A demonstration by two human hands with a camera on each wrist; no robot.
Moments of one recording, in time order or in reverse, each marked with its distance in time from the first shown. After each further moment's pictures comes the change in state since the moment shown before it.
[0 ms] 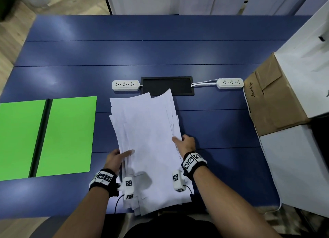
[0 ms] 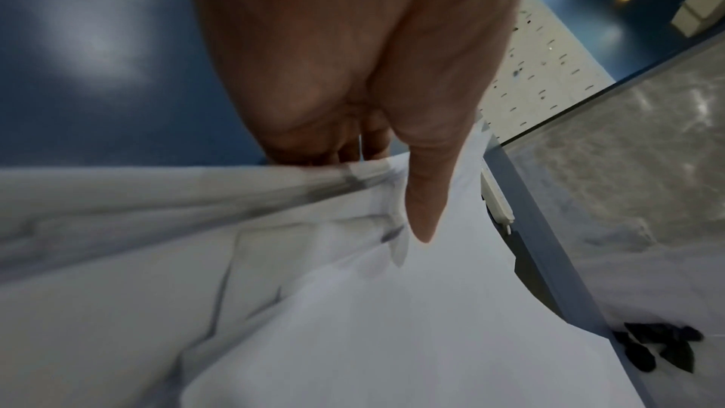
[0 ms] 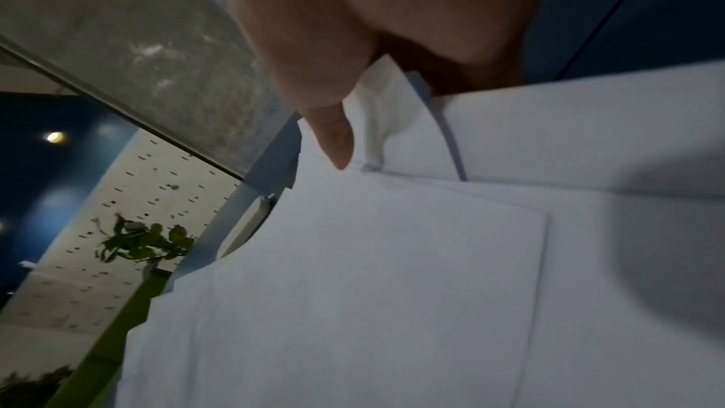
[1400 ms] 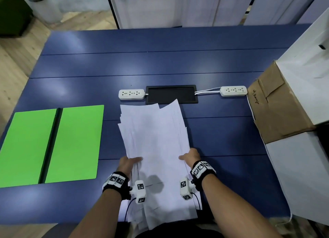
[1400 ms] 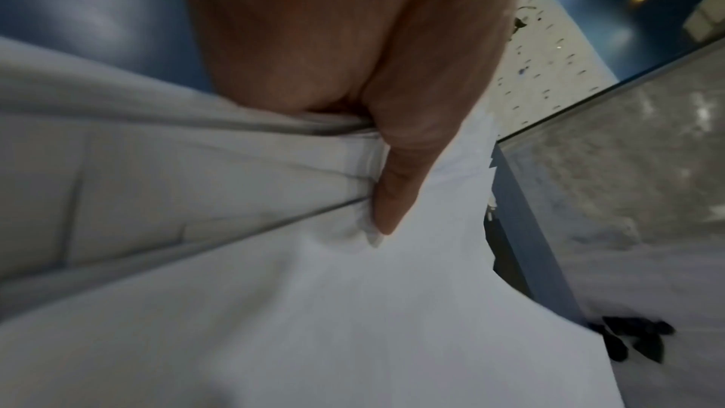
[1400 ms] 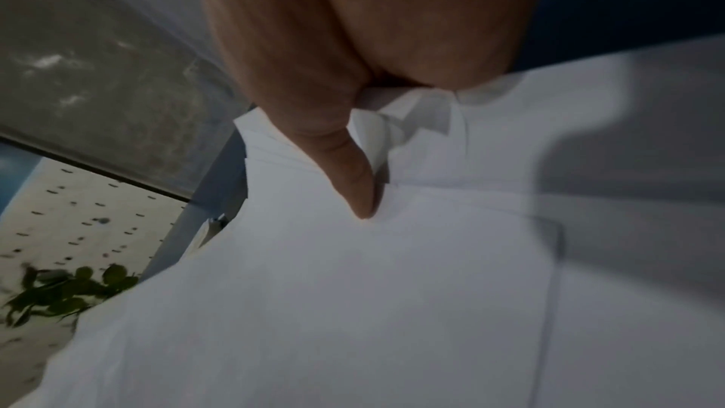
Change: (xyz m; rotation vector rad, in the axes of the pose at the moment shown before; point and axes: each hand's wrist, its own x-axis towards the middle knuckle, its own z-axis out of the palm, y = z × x) left_hand -0.015 0.018 0.025 0.038 0.037 -0.022; right_hand 0.003 0.014 -0.007 0.004 -0.173 0.134
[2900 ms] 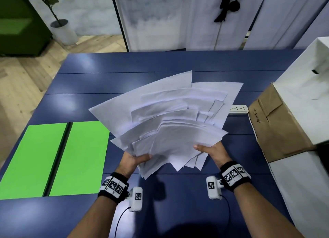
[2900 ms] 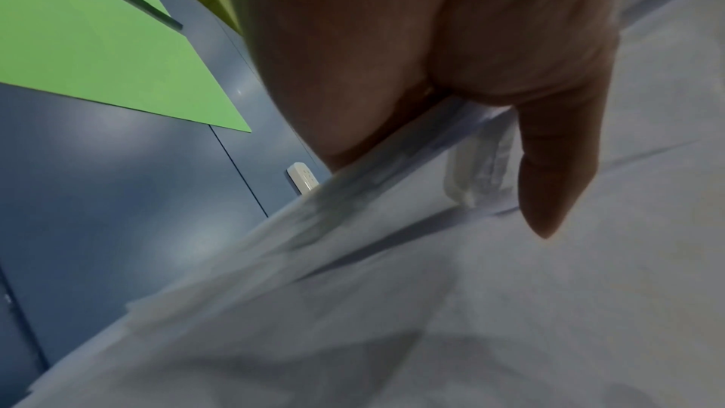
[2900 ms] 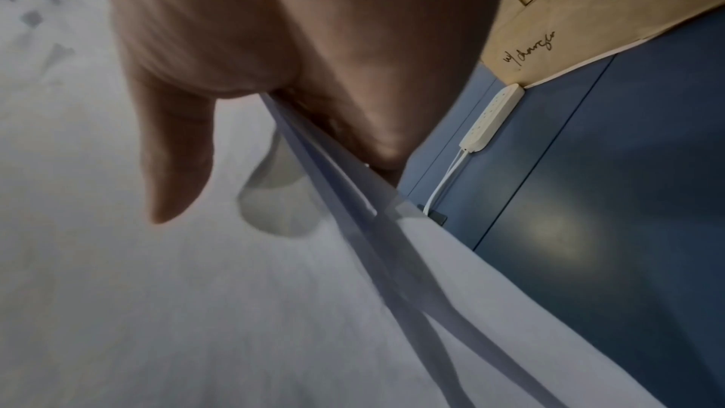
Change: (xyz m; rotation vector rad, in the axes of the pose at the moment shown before) left_hand -0.064 0.098 0.014 -0.061 -0.332 0.602; right_hand -0.046 -0.061 -0.115 0.479 -0.104 -0.746
